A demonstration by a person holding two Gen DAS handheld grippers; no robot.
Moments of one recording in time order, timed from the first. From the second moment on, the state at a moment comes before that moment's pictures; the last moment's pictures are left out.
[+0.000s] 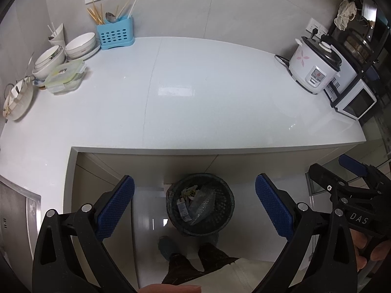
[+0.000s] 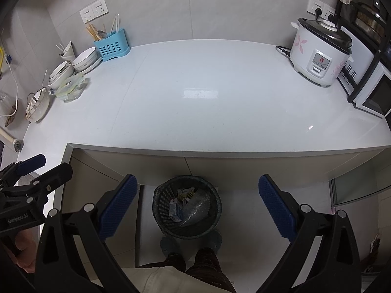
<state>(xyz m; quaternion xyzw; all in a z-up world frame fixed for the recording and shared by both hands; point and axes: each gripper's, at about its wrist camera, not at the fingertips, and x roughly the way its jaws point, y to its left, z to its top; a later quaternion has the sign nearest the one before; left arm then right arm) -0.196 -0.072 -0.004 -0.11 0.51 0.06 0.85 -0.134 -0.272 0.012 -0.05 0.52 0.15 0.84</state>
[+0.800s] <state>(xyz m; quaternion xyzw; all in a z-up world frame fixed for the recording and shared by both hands) -0.197 -0.069 -0.006 -0.11 0.51 0.07 0.85 -0.135 -0.271 0.012 -0.05 0.52 0.15 0.84</state>
